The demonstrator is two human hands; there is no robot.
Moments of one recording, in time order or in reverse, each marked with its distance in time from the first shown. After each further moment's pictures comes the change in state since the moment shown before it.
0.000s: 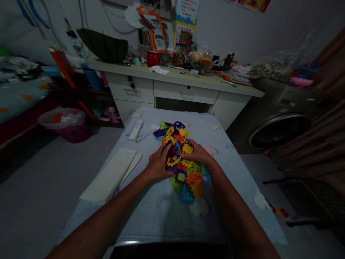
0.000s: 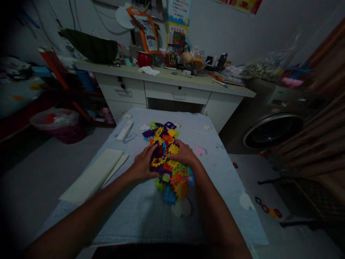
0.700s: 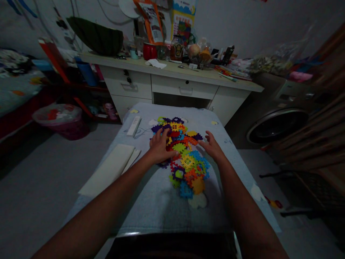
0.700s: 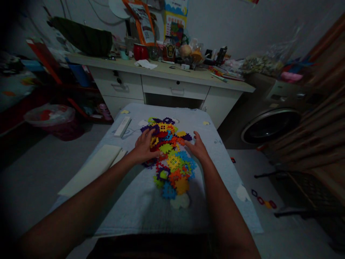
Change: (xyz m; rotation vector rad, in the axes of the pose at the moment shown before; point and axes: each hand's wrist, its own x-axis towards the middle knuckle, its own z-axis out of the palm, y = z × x) left_hand 0.038 0.017 -0.022 -0.038 0.083 -0.122; right_hand -0.019 0.031 -0.034 0.121 0.380 0.167
